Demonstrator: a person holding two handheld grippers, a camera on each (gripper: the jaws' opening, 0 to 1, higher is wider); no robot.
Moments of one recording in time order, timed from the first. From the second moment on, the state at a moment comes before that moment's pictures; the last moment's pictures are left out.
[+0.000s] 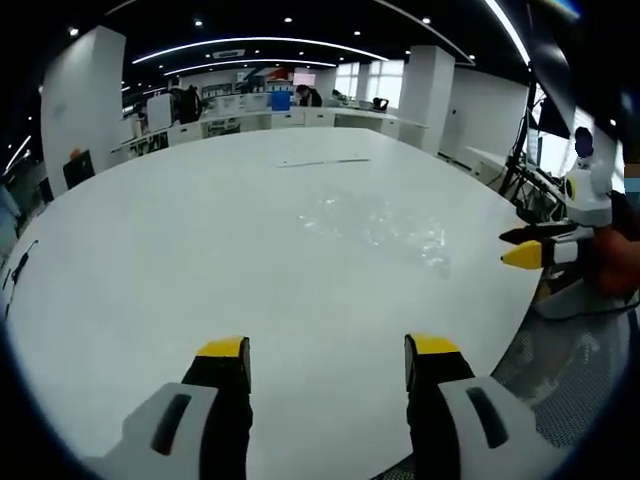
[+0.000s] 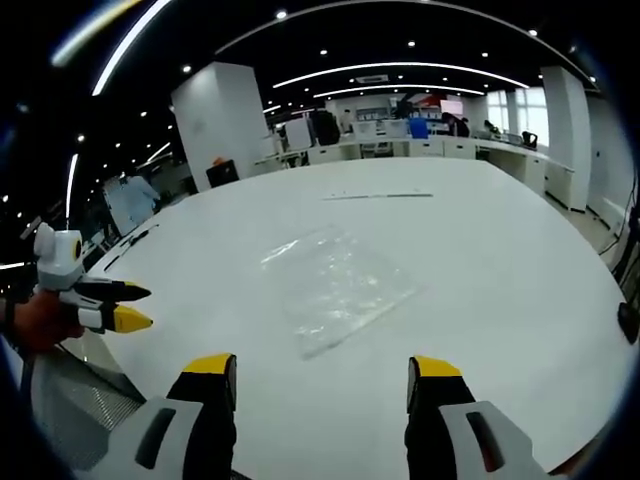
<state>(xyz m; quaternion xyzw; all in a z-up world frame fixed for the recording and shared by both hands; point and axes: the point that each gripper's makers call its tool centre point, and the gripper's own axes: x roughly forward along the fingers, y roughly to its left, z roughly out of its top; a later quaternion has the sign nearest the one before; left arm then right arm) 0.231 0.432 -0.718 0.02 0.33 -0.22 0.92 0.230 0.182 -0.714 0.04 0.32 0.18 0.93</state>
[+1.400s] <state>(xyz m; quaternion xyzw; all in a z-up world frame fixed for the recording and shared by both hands) 0.224 0.386 -0.720 0.06 0.33 -0.30 0.89 0.232 0.175 -0.713 0.05 0.31 0.17 0.93</state>
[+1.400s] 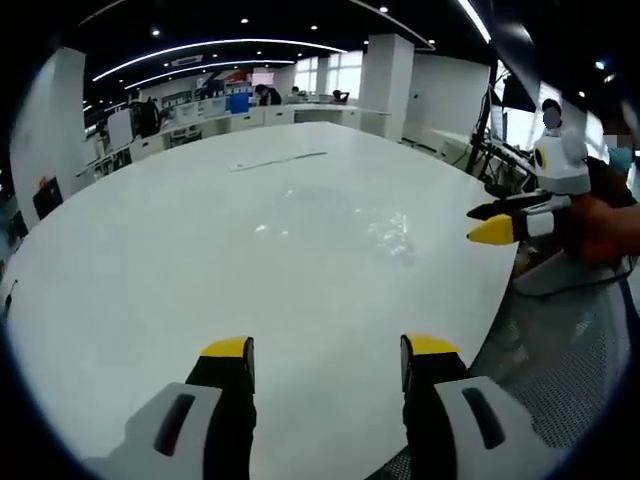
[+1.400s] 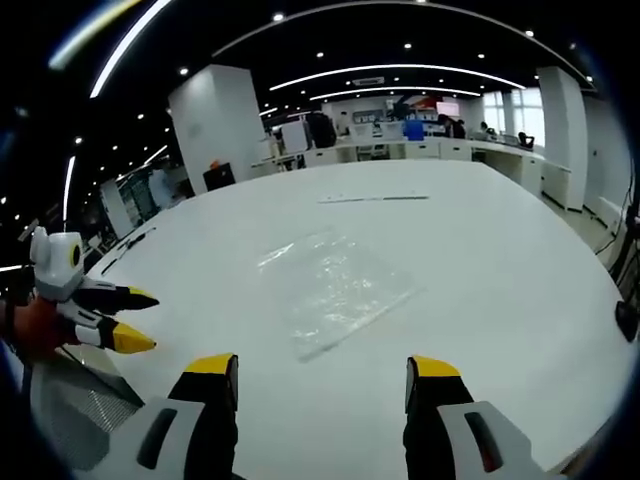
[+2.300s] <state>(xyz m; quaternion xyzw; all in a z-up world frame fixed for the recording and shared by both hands) 0.266 0.243 -0.735 0.20 0.31 -0.46 0.81 0.239 0.166 -0.702 0.07 0.28 0.16 0.94</state>
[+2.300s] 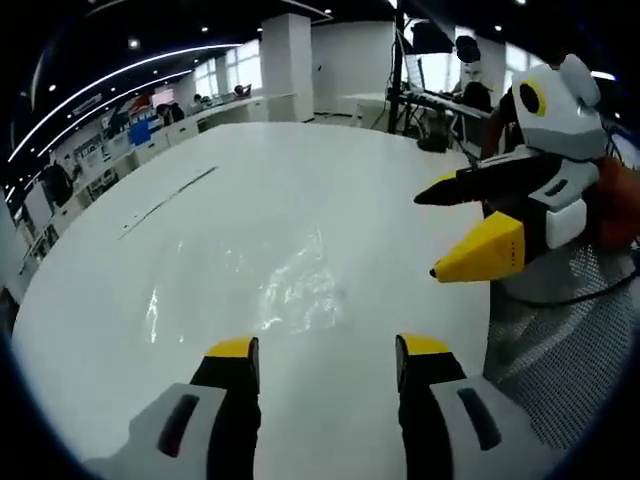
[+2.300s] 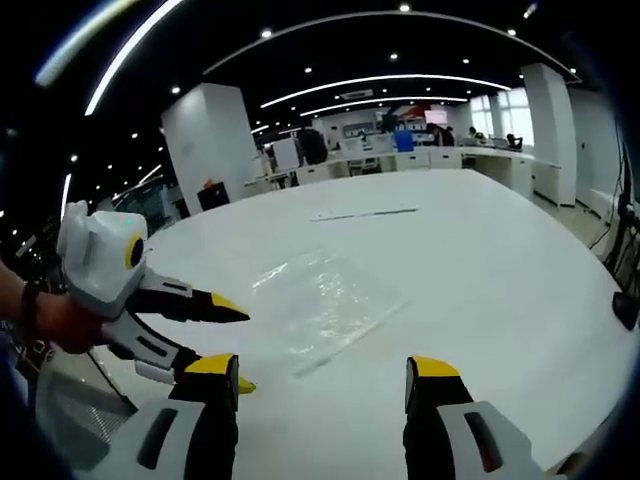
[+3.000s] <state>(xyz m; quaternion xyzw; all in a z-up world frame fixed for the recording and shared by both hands) 0.285 0.221 -0.772 0.21 0.36 -0.46 0.78 0.240 0.158 -0.703 0.09 0.28 0.14 0.95</state>
